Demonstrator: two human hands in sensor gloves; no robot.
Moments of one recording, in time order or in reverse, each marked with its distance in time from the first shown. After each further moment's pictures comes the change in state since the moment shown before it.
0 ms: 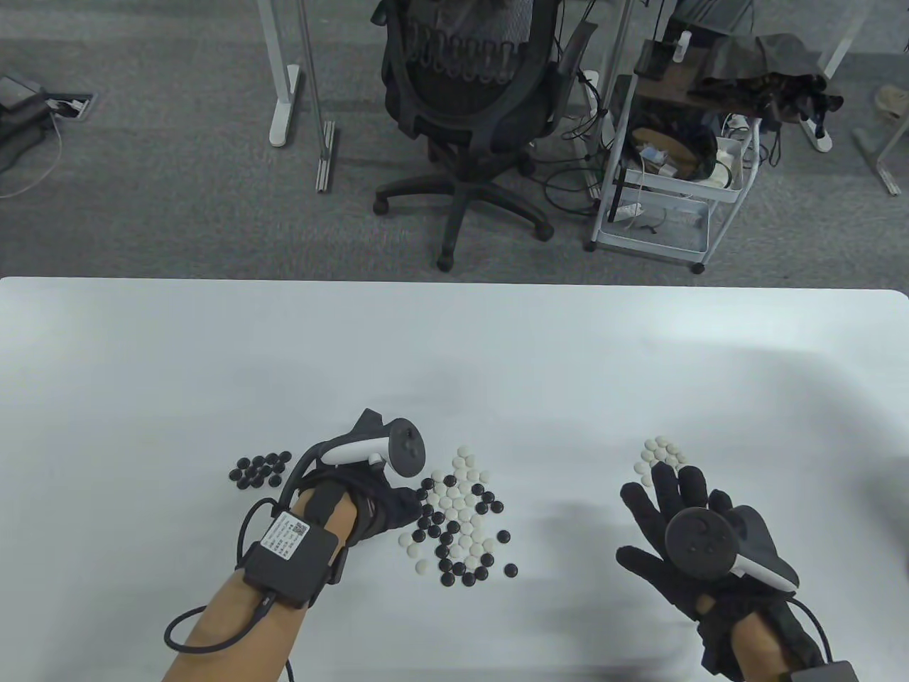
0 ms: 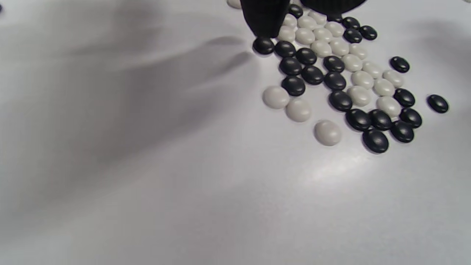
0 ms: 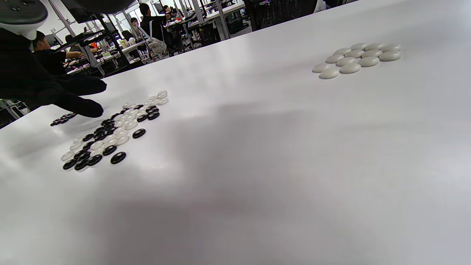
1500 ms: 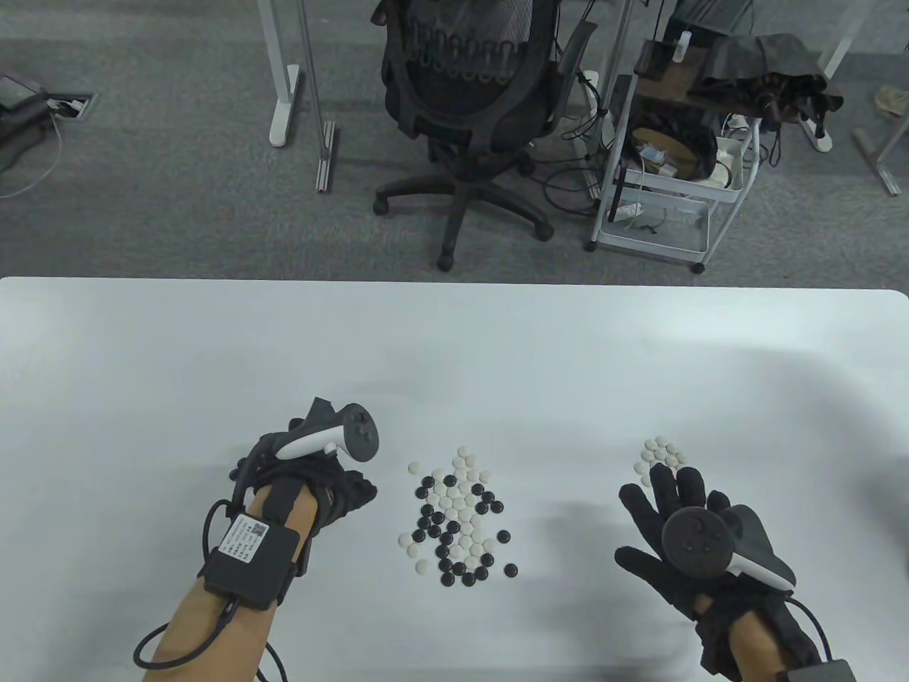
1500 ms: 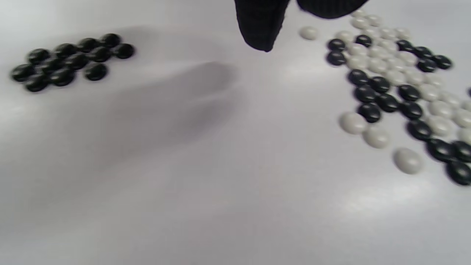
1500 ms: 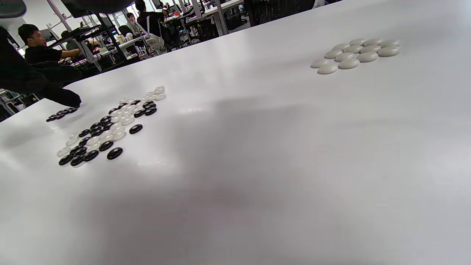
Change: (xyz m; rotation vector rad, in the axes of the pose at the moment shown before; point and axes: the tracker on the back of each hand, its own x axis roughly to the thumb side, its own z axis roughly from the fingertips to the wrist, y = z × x) left_hand -0.033 0.008 0.026 0.079 0.135 0.005; right_hand 0.003 0.000 -0.001 0.014 0.008 0.006
